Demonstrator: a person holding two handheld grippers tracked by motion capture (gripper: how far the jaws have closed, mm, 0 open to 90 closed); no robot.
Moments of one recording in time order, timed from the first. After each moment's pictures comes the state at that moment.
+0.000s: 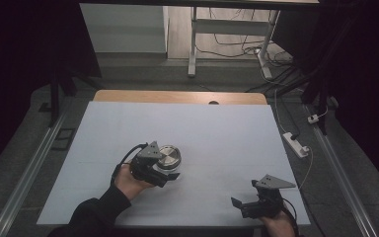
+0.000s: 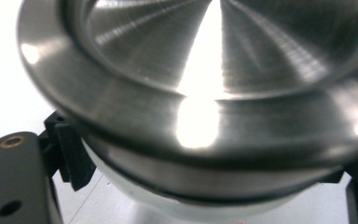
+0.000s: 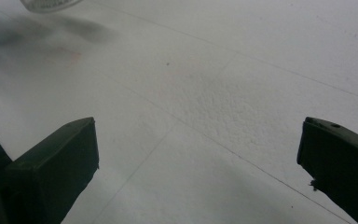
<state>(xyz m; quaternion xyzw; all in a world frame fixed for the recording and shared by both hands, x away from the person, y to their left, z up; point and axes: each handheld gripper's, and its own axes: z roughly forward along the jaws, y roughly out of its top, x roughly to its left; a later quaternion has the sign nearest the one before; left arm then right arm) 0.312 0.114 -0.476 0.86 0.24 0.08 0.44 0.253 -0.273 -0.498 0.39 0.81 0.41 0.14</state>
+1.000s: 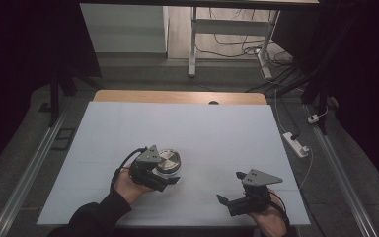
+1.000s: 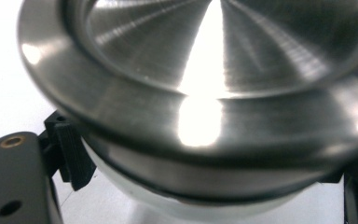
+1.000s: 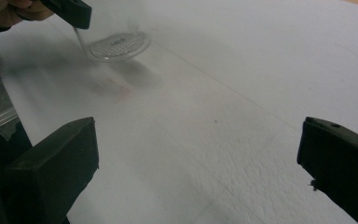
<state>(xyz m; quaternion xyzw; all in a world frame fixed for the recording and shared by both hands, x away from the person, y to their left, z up) 0.302 0.114 -0.481 0.86 0.24 0.08 0.45 0.256 -0.230 -0.472 0.30 0.83 0.45 0.14</state>
